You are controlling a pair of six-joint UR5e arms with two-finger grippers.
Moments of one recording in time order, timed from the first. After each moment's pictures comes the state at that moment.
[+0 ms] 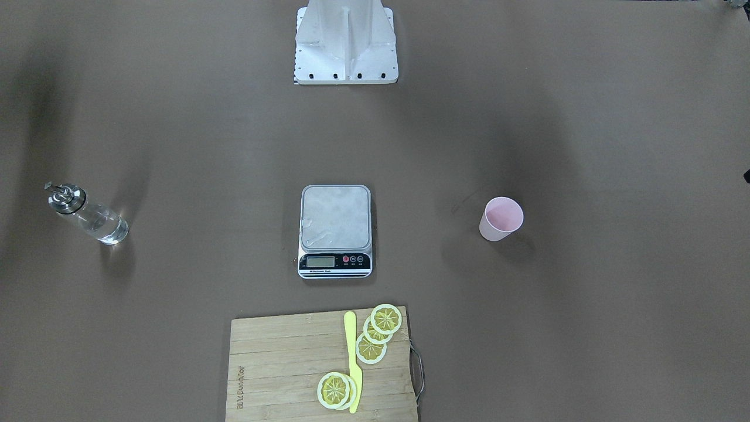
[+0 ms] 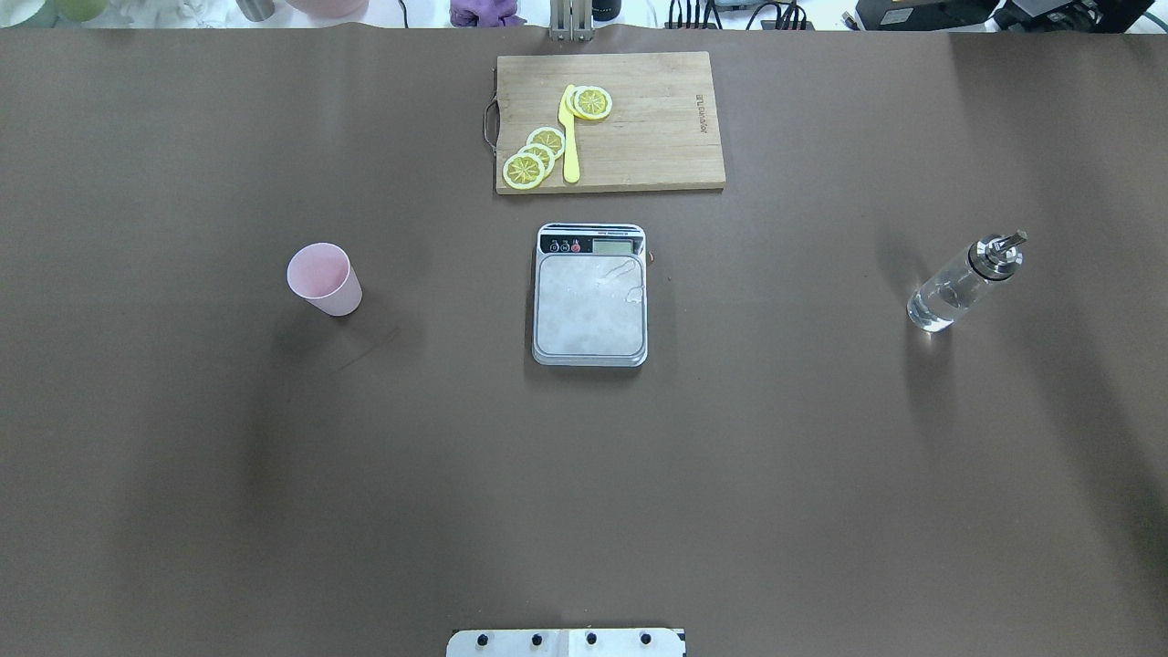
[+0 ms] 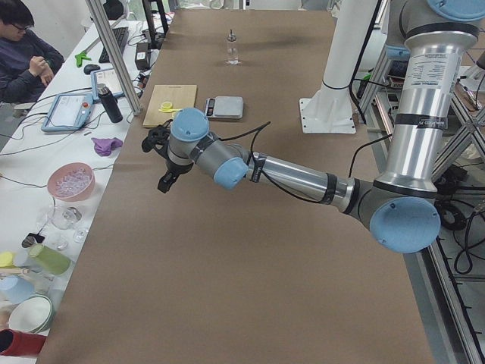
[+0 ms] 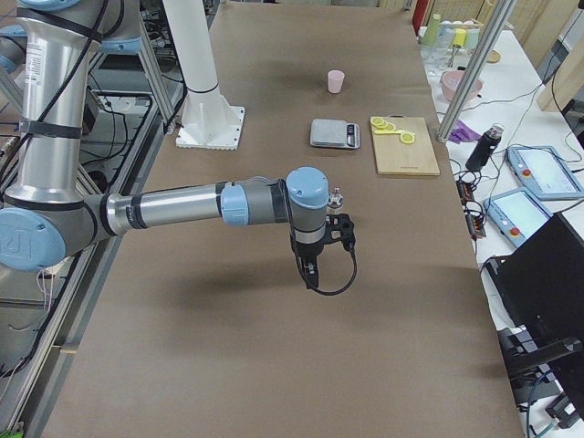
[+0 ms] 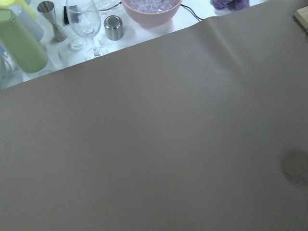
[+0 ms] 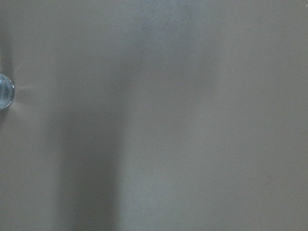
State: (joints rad) left arm -1.44 -1.72 -1.71 -2.01 -2.41 -0.17; right arm 1.51 -1.74 1.92 -1.62 2.28 -0.06
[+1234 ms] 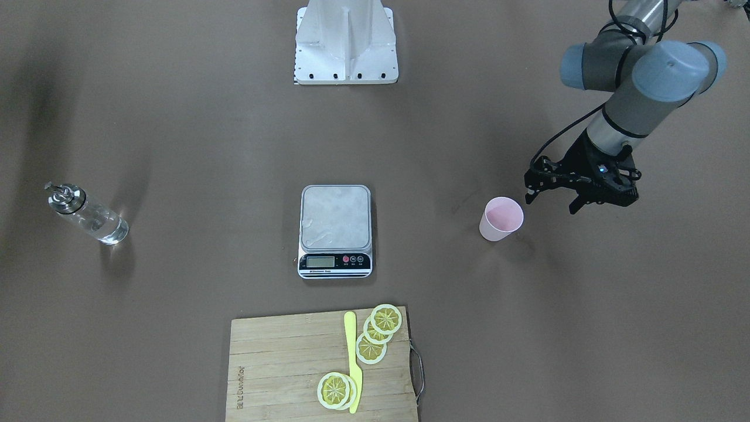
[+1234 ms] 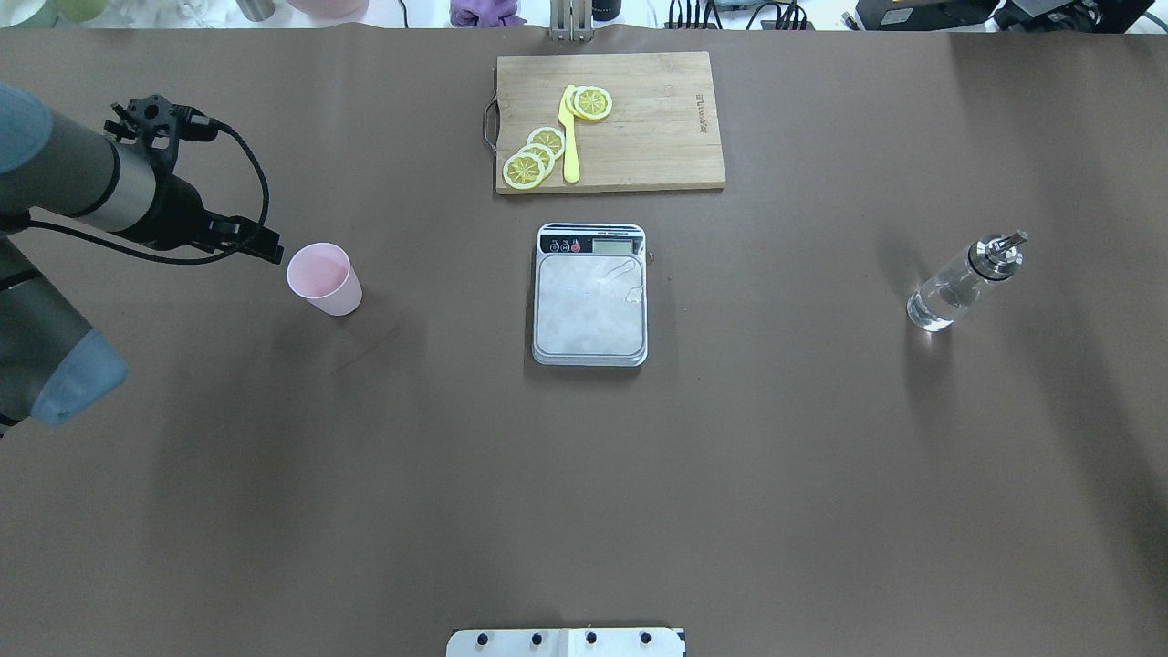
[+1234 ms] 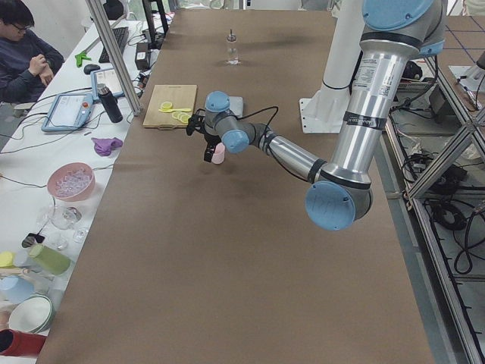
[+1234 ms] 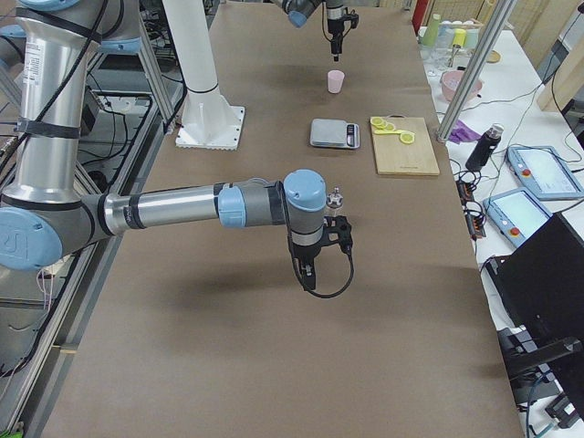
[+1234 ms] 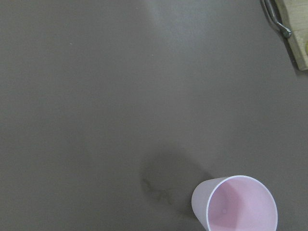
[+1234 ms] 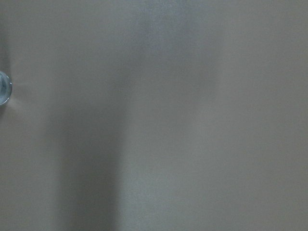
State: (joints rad) left arm -0.89 -1.82 -1.75 -1.99 -2.09 -0.80; right arm 1.51 -1.76 1.92 -1.62 2.28 -0.06
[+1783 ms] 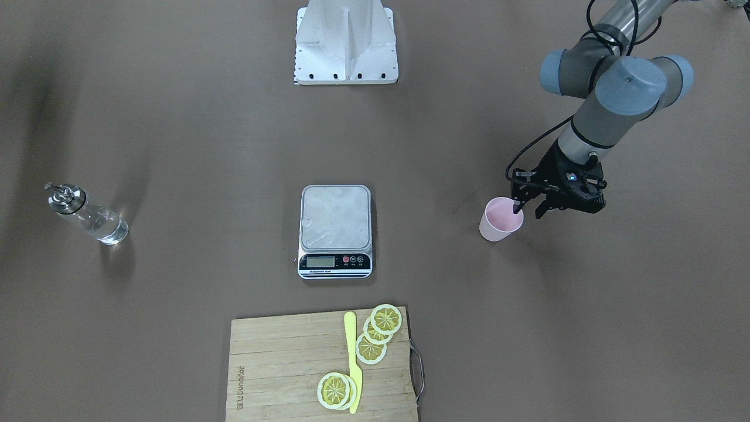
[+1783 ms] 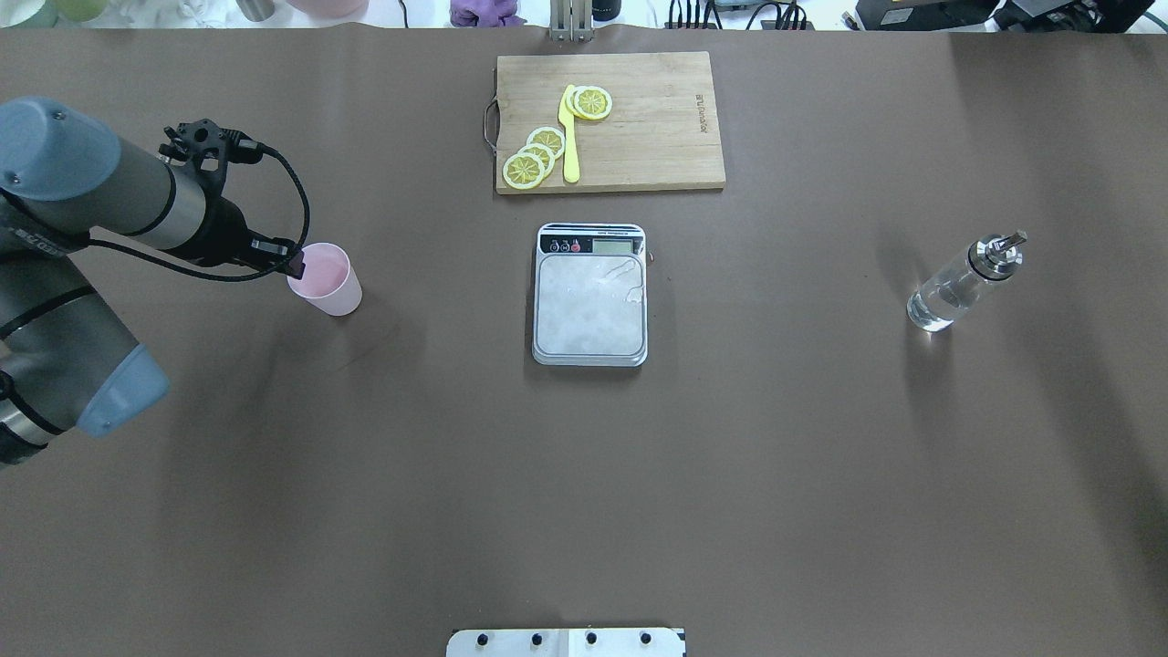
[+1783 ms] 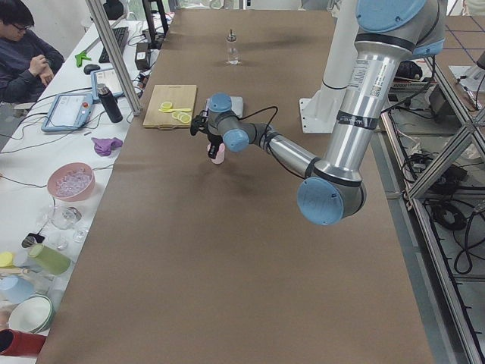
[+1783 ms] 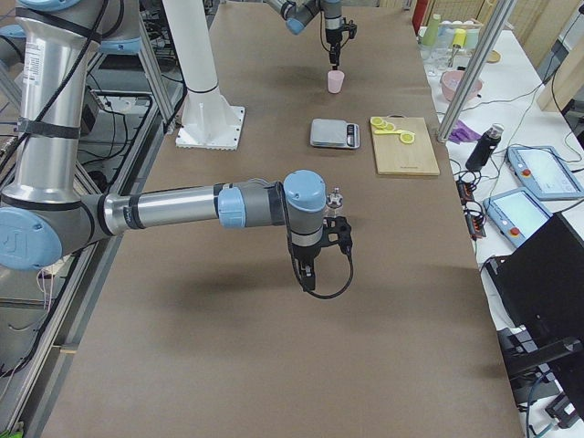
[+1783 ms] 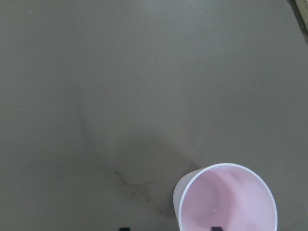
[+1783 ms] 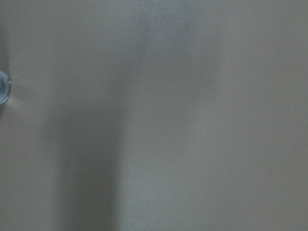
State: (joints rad) left arm -0.84 -1.87 -1.69 -2.00 -2.06 -0.81; right arm 1.51 -1.76 1.92 -1.62 2.28 -0.06
